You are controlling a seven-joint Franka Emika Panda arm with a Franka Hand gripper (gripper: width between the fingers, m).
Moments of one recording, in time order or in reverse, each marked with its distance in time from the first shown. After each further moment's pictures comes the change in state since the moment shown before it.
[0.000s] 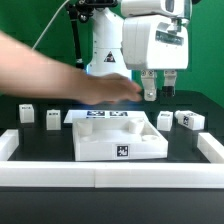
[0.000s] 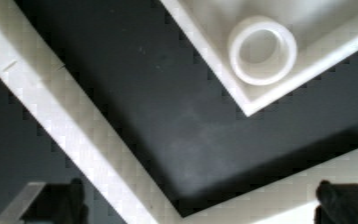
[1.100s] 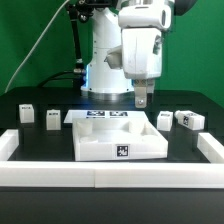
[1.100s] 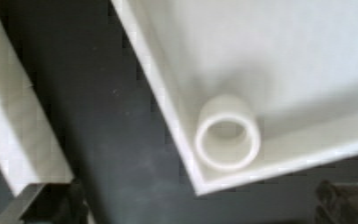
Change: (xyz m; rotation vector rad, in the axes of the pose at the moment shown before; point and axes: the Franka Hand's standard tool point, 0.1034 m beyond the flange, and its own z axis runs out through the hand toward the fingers) arm -0.042 -0.019 0.017 0.008 -0.039 -0.353
